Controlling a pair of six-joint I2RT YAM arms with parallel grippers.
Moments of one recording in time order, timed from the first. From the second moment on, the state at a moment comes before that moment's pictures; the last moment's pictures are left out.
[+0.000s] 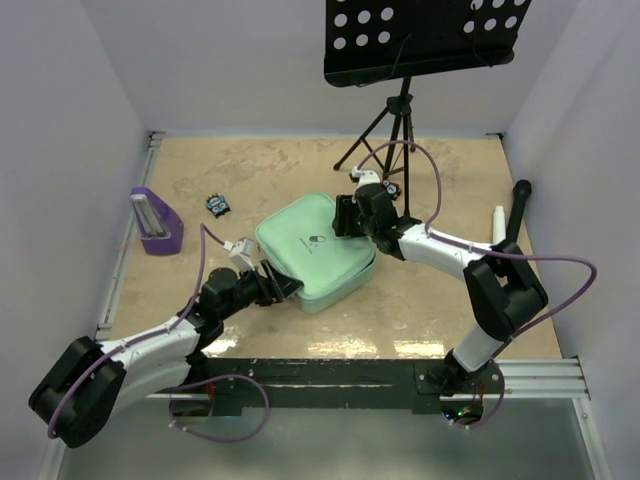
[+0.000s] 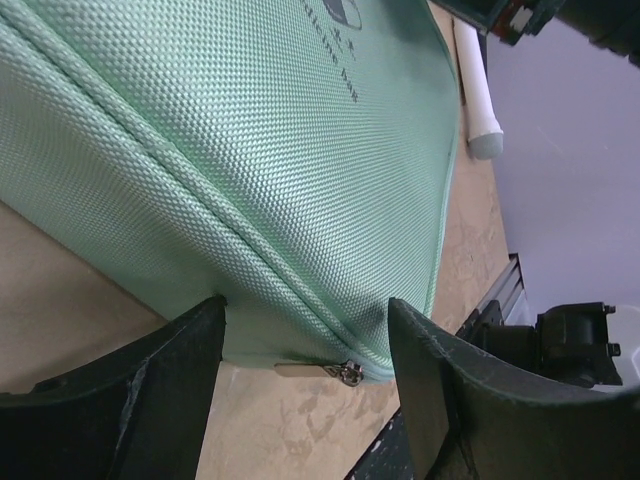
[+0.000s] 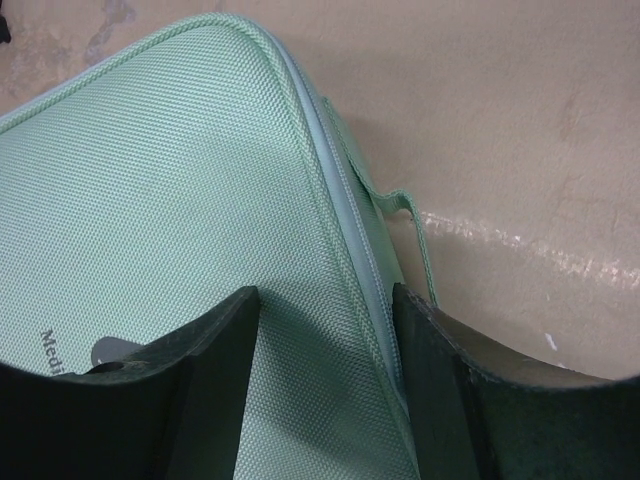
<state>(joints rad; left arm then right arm) -0.59 0.95 0.12 0.52 0.20 -0.91 0.61 1.65 1.00 0.03 0.10 0.41</state>
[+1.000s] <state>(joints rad) -0.71 0.69 0.06 0.46 0.12 -0.81 0.63 1.21 0.90 -0.08 0.16 0.43</state>
